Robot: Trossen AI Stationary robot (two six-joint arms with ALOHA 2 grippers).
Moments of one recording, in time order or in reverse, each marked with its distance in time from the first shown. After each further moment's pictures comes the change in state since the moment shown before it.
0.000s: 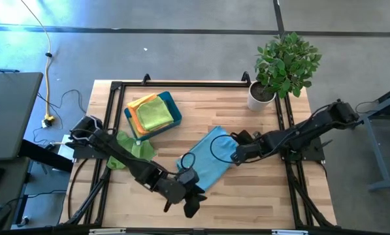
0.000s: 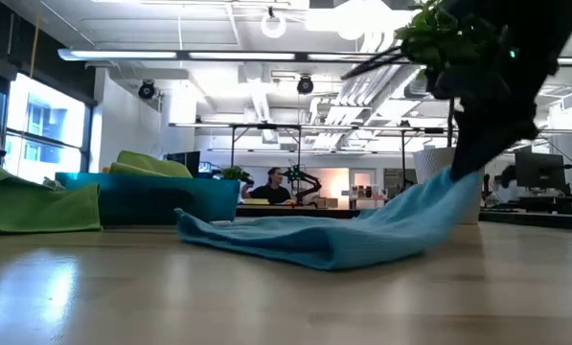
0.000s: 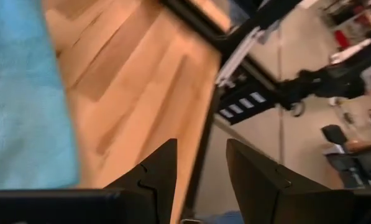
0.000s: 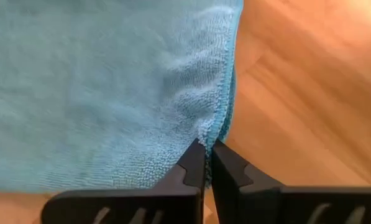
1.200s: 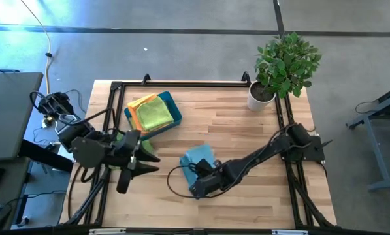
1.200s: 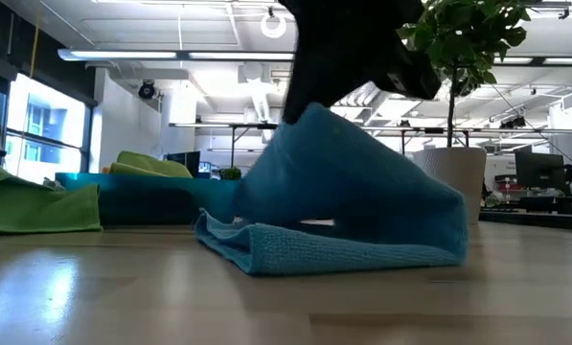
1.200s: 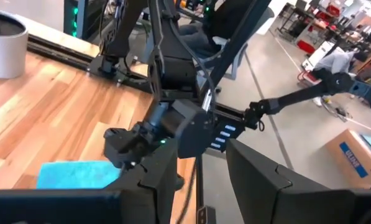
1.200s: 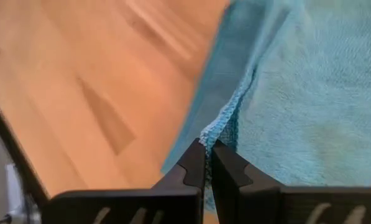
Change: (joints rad) left arm -0.166 -0.574 0.077 -0.448 -0.232 0.316; right arm 0.164 0.672 0.848 -0.034 -0.070 0.123
